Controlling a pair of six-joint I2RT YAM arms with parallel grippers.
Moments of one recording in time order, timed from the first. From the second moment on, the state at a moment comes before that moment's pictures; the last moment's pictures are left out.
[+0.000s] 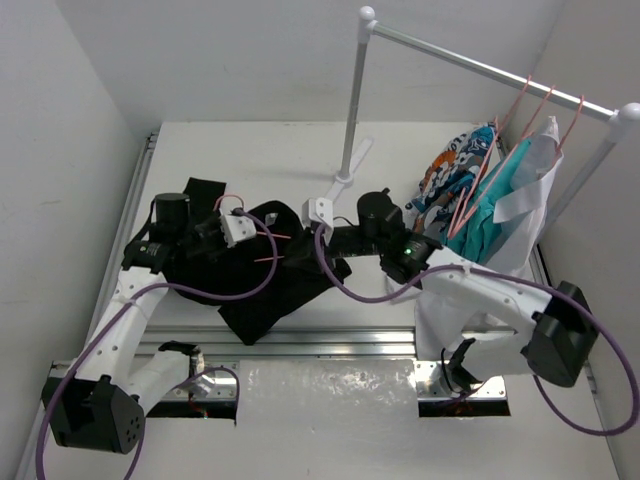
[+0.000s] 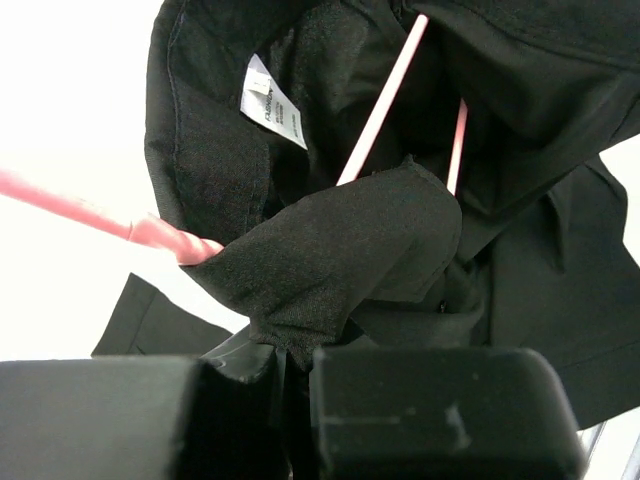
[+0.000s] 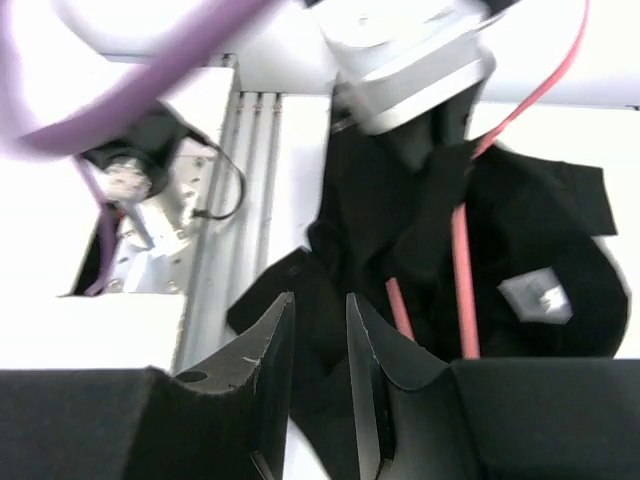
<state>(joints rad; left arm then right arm) -0.07 0.96 0.83 -0.58 0.65 0.98 0.84 1.32 0.93 0.19 -0.69 -0.19</state>
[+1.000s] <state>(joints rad) -0.08 0.95 0.86 -0.61 0.62 1.04 0.83 1.65 1.16 0.08 -0.46 -0.26</state>
